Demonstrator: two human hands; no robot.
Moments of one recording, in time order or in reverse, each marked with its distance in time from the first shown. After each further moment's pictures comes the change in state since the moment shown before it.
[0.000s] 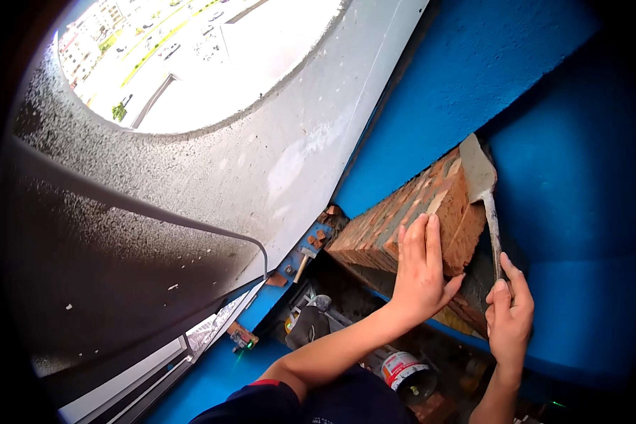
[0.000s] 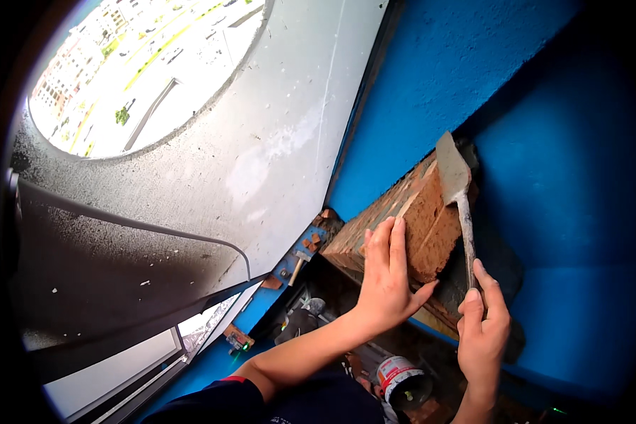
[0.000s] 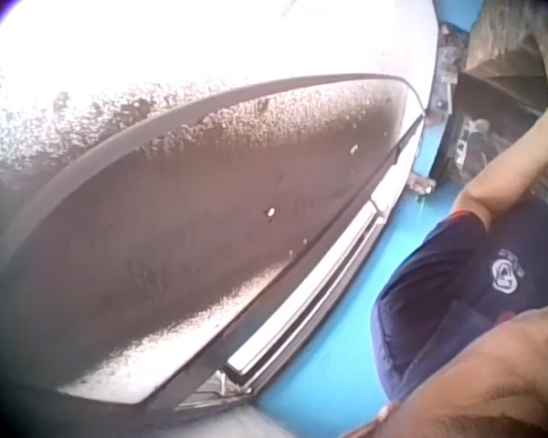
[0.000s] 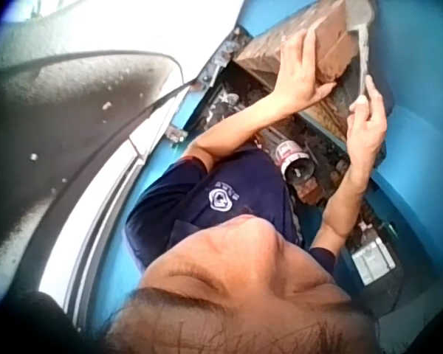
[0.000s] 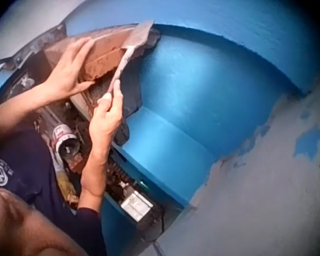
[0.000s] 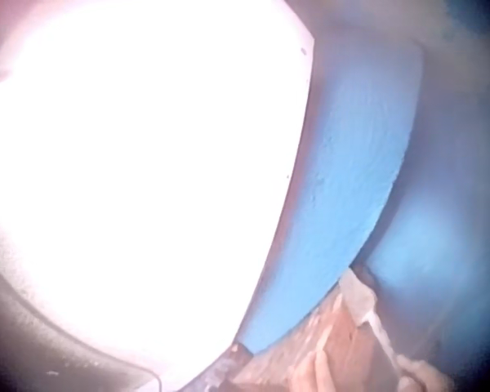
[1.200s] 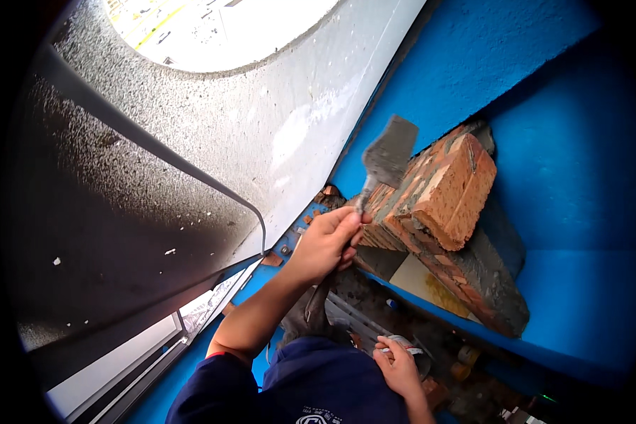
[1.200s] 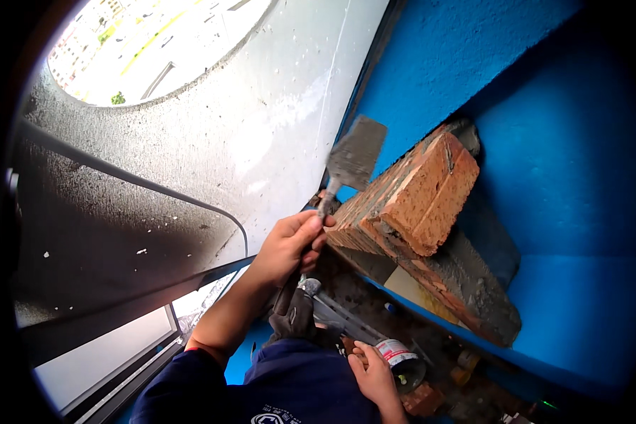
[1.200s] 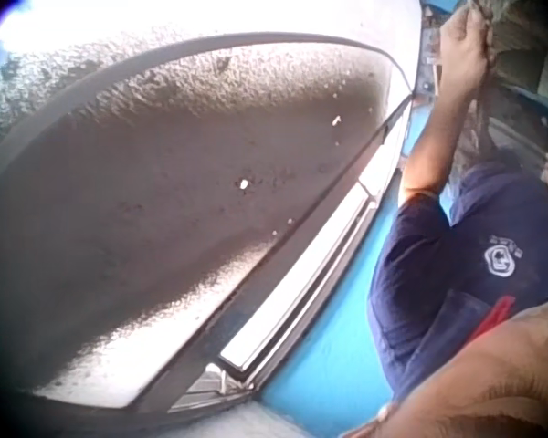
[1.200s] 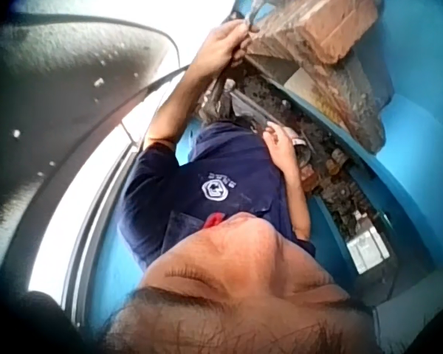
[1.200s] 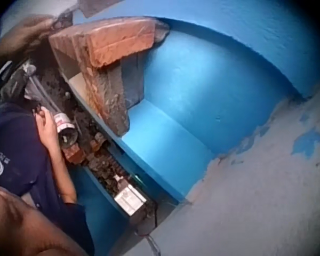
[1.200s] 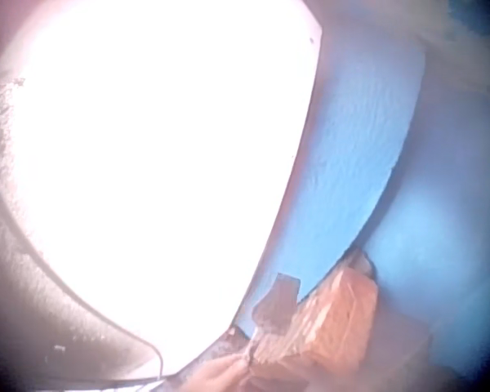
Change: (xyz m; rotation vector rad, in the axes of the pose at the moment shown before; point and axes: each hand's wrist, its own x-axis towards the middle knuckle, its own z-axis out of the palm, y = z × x) left_hand -0.011 -0.064 -0.121 -0.921 -0.319 -0.825; right_hand -0.147 0.136 0.074 0.000 -0.588 0.285
